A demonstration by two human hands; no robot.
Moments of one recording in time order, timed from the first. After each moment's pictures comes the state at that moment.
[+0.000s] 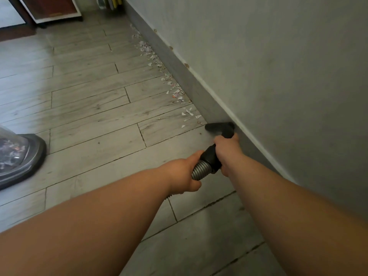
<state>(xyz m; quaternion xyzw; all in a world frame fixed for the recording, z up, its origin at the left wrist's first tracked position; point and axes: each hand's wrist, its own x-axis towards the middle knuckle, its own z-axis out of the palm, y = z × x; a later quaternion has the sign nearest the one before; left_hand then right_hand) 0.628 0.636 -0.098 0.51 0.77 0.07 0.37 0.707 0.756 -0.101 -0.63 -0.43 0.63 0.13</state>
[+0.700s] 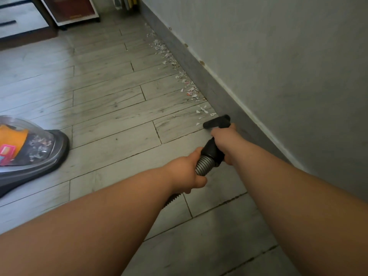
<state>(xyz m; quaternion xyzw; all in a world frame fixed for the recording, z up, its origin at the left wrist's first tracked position) 0.617 0.611 -0.086 0.44 0.79 0.11 0.40 0.666 0.746 -0.089 -0.60 -0.52 0.60 0.05</state>
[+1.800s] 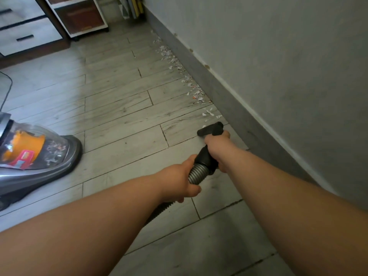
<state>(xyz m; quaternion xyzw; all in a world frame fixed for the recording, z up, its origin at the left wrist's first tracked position) 0.609 0.580 -0.073 0.43 0.80 0.08 0.41 0.658 0.719 -0.083 -0.59 -0.53 0.61 0.00</state>
